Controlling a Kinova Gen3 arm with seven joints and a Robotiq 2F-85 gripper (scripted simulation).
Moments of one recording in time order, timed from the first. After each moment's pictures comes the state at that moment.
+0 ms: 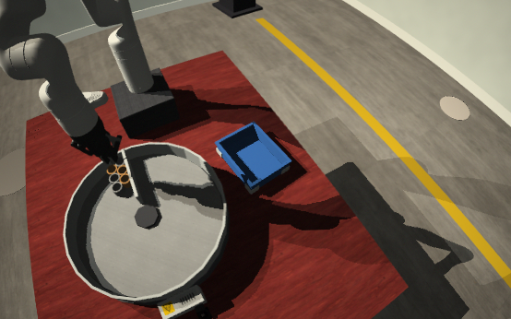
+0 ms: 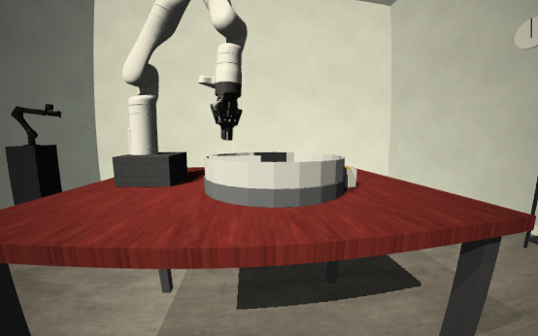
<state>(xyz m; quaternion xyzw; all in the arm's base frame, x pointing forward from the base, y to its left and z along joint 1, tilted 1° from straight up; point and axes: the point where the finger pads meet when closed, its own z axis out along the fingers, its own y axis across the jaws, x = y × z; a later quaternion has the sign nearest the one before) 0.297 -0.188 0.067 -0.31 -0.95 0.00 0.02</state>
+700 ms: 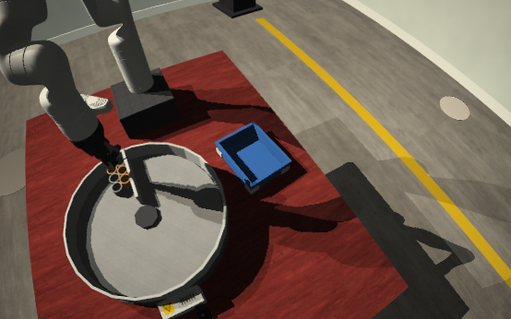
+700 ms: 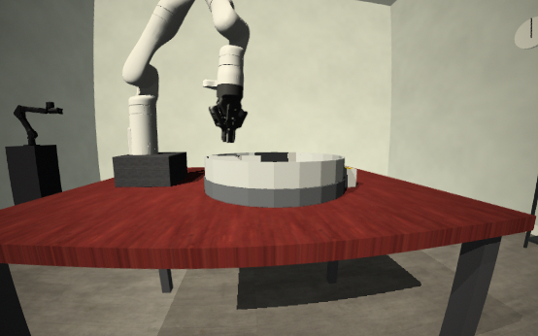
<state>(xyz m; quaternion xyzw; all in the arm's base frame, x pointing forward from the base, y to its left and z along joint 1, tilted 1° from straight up) 0.301 -0.193 0.061 -0.43 -0.90 0.01 0.02</state>
